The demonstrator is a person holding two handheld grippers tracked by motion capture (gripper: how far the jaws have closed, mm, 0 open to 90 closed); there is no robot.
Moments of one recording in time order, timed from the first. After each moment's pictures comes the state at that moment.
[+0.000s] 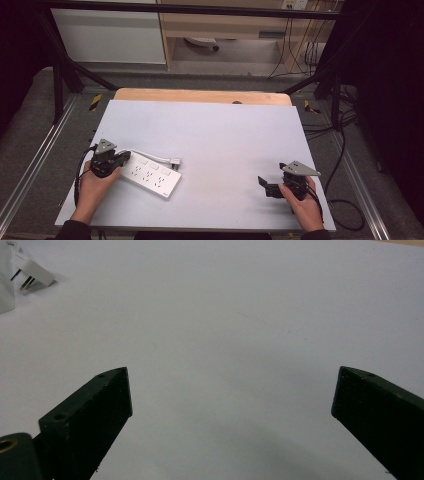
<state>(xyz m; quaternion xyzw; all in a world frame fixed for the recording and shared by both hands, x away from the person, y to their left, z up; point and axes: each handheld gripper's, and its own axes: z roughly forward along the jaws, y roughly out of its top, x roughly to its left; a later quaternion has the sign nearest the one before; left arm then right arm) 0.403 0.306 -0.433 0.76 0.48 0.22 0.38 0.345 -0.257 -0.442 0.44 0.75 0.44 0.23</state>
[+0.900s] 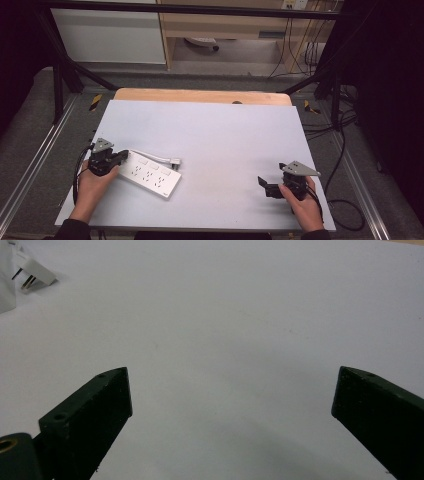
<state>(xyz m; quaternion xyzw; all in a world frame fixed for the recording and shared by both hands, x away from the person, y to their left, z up) 0.407 0.314 -0.435 0.75 0.48 0.22 0.39 0.344 -0.256 -0.443 0.44 0.75 0.45 0.22</state>
